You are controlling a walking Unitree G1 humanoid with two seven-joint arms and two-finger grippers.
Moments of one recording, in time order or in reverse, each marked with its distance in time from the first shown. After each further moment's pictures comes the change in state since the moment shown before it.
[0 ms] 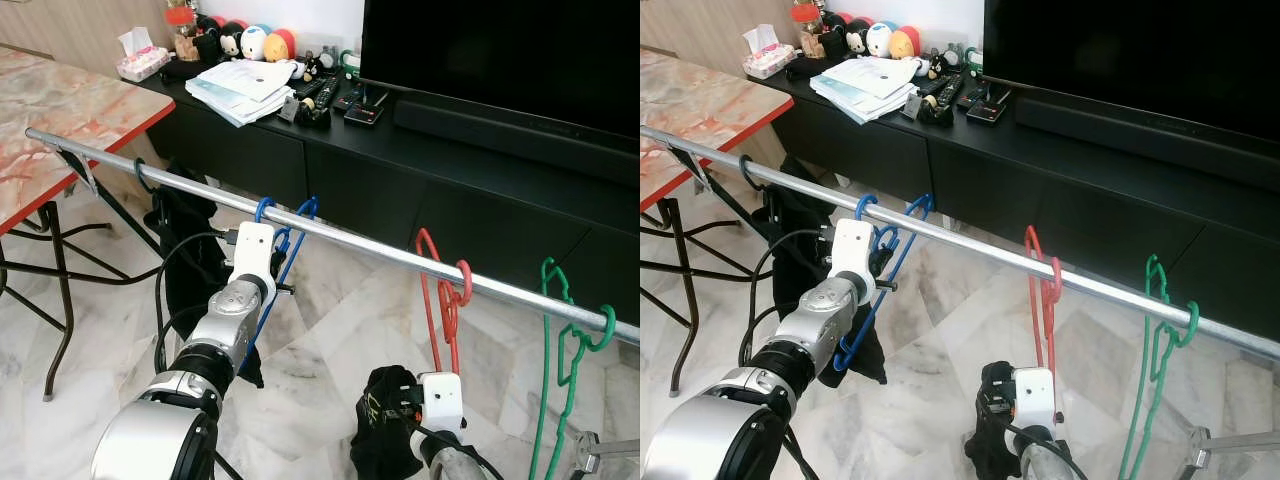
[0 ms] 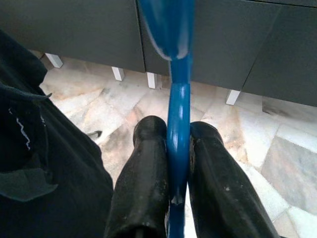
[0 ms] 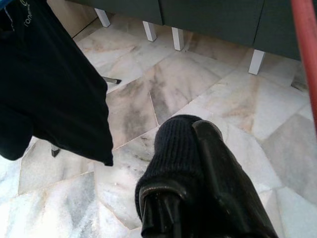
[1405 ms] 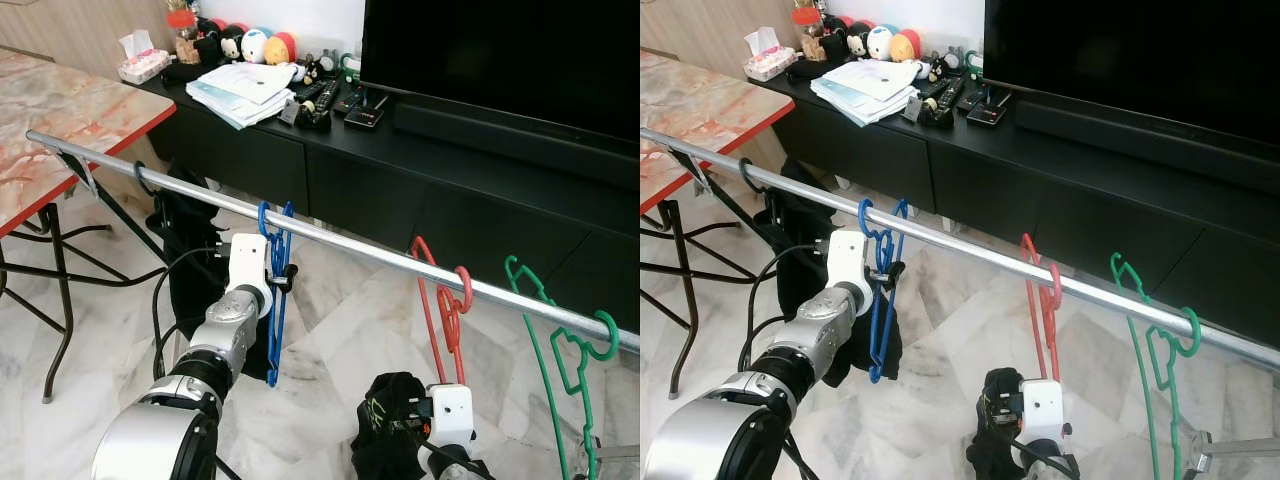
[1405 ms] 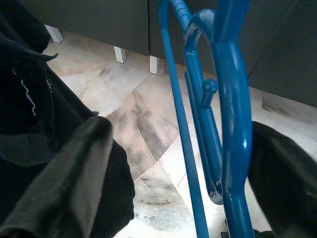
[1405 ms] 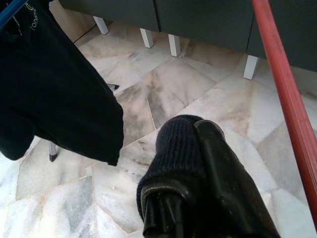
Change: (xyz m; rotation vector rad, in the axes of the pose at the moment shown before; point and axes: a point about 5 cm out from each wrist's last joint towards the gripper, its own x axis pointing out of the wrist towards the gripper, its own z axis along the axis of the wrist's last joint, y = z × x) left arm -0.001 0.003 -0.012 -0.091 0.054 0.034; right arm -0.020 -0.005 -0.007 0.007 -0.028 -0.029
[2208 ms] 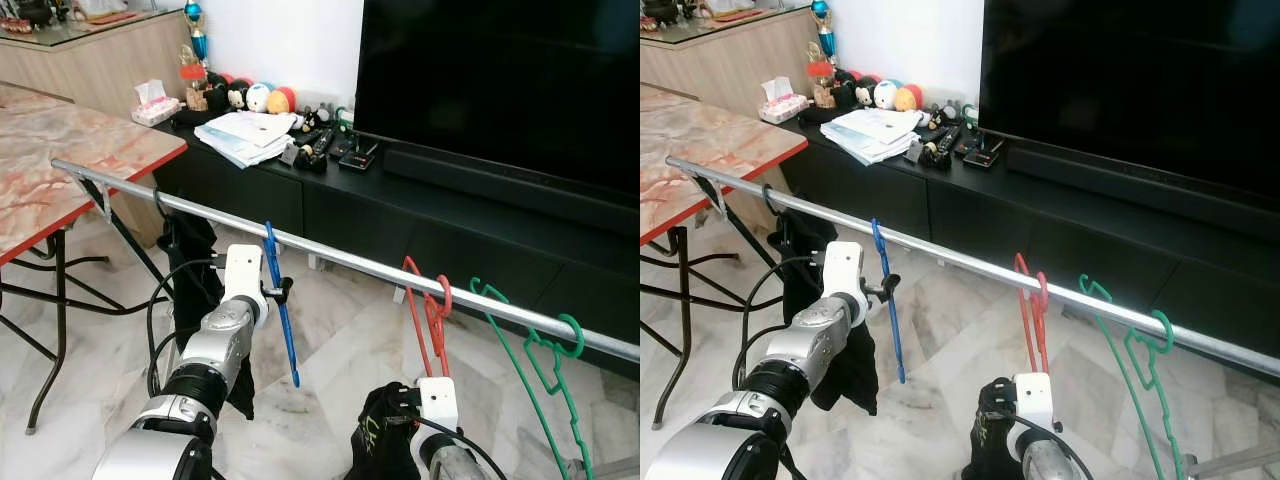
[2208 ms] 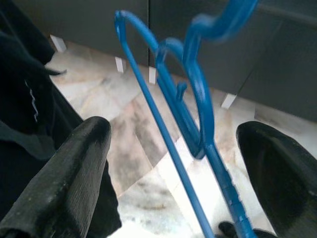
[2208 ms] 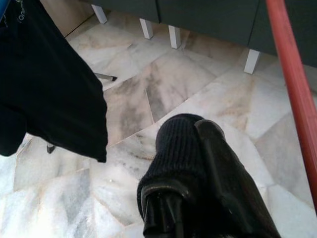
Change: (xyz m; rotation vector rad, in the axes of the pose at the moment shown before) left arm -0.008 0.005 -0.018 -0.014 0.086 0.015; right arm 0.026 -0.009 -0.014 0.011 0.137 0.010
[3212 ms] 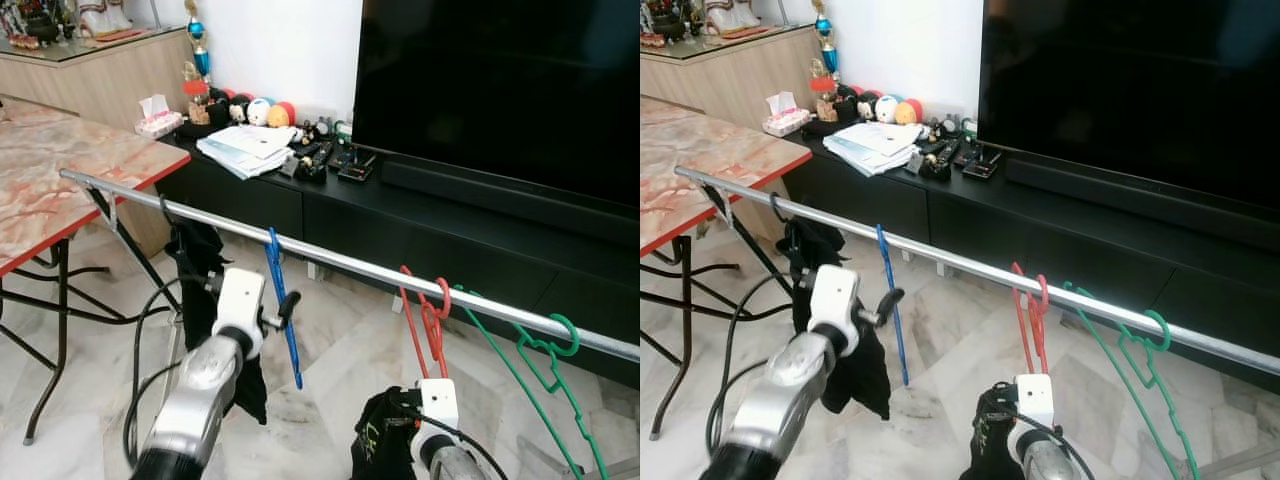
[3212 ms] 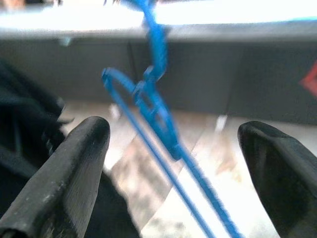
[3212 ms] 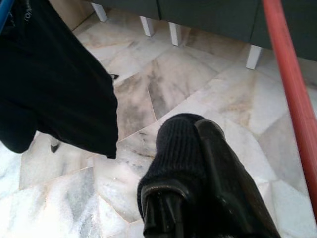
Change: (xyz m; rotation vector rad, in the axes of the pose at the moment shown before) left arm -0.039 -0.001 -0.002 0.173 -0.152 -0.082; right arm 0.007 0.001 -0.002 0.030 0.063 0.018
